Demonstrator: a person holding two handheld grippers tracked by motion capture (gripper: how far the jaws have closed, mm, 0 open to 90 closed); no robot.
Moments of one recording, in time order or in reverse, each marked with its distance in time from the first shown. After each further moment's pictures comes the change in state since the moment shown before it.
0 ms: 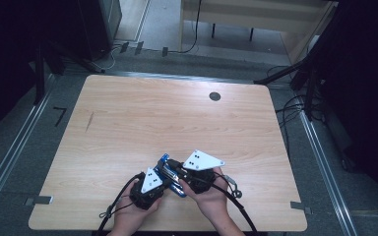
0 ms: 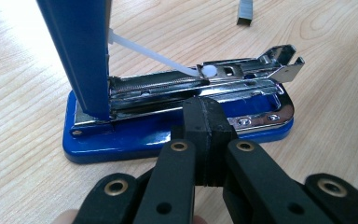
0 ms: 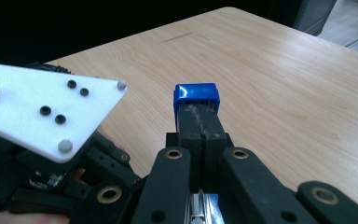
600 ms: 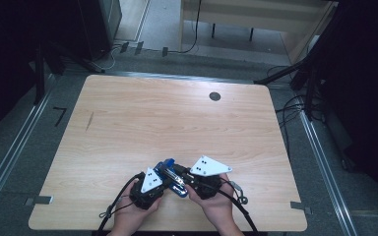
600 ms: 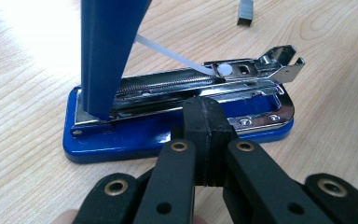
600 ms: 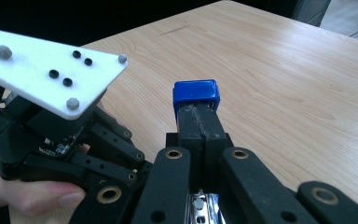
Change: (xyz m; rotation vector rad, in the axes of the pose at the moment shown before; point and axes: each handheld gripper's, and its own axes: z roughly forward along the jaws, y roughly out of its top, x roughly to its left) left arm 0.000 0.000 0.000 0.000 -0.003 -0.004; right arm -0.001 -0.016 -0.014 0.000 -0.004 0.026
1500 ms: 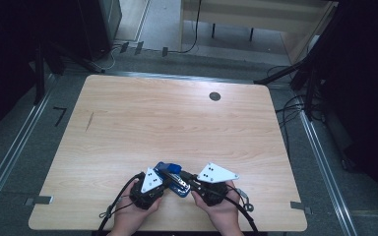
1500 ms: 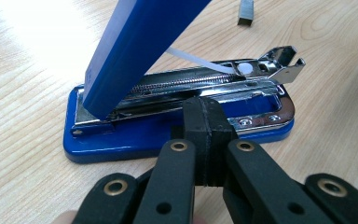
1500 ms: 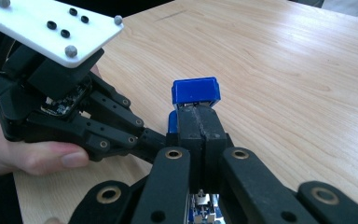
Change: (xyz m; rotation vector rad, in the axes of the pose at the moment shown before) left arm 0.000 0.000 0.000 0.003 0.001 0.000; right arm -0.002 -0.021 -0.013 0.021 -0.005 0.031
